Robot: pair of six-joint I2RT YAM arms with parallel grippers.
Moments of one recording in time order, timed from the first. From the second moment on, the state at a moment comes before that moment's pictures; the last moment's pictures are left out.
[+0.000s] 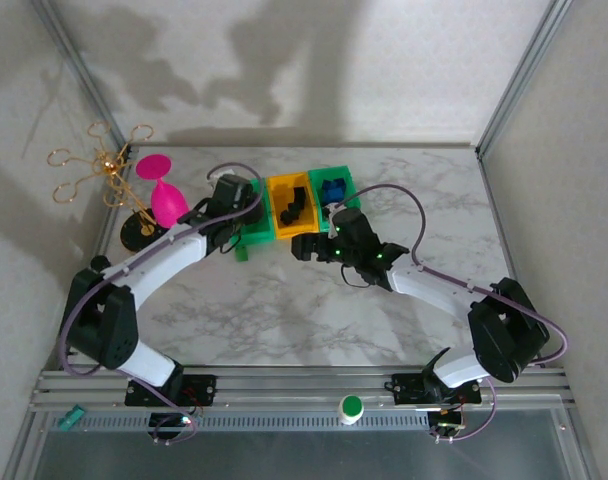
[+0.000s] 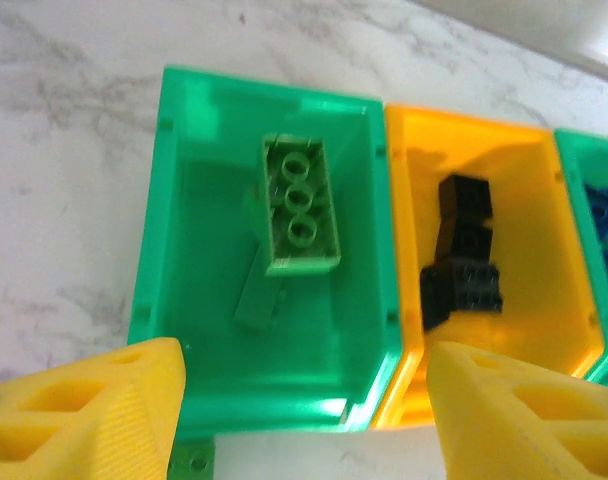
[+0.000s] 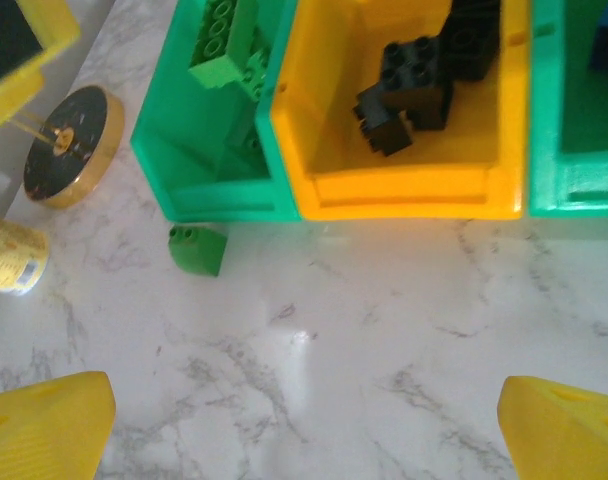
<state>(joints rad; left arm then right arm) -0.44 1.51 1.08 -0.32 -0.30 -0.64 0.75 1.45 0.89 -0.06 -0.08 0.55</state>
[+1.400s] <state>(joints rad) -0.48 1.74 0.86 -0.21 -0.37 -0.70 0.76 1.47 0.87 -0.01 -0.07 0.56</state>
